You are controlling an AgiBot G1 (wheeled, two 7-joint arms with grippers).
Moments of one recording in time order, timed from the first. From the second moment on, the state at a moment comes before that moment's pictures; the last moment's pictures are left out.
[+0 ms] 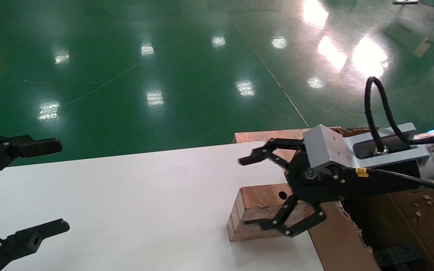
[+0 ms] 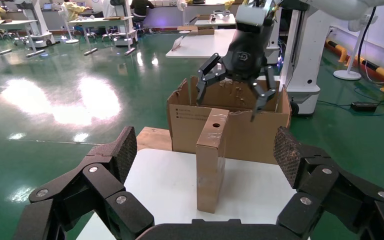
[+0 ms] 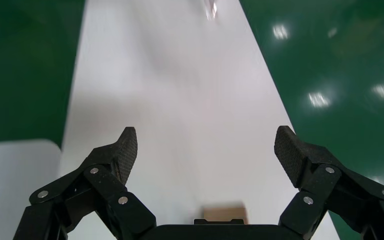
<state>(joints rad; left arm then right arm) -1.09 0.58 0.36 -1.26 0.67 1.46 -0.14 1.34 -0.44 -0.53 1.20 -1.01 -1.59 0.13</state>
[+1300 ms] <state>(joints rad) -1.09 0.58 0.36 -1.26 0.67 1.46 -0.14 1.60 -0.46 -1.02 0.84 -1.04 -1.59 -0.10</state>
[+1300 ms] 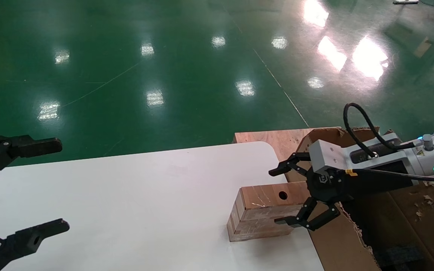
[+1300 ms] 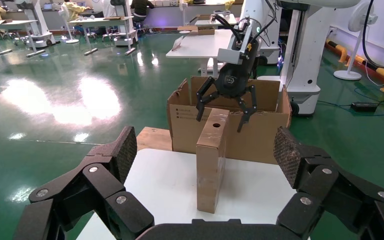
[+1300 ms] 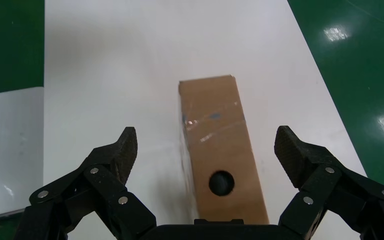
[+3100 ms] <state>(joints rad) -1.09 0.58 0.36 -1.26 0.67 1.46 -0.14 1.75 -0.54 -1.38 0.56 -0.90 -1.59 -0.30</state>
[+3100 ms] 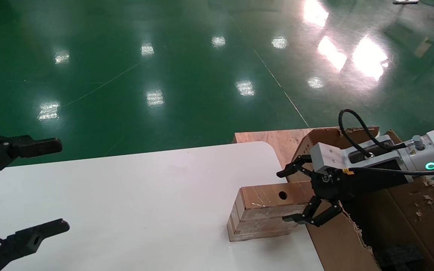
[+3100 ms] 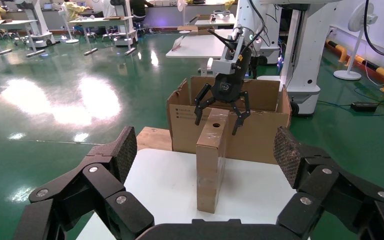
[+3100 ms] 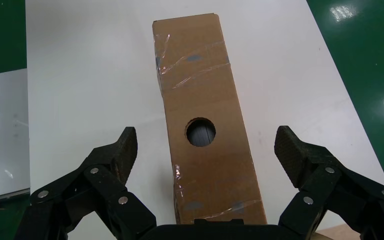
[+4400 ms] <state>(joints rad) -1.09 0.58 0.36 -1.26 0.67 1.46 -0.14 1.75 -0.54 -1.38 0.56 -0.89 -1.59 -0.28</state>
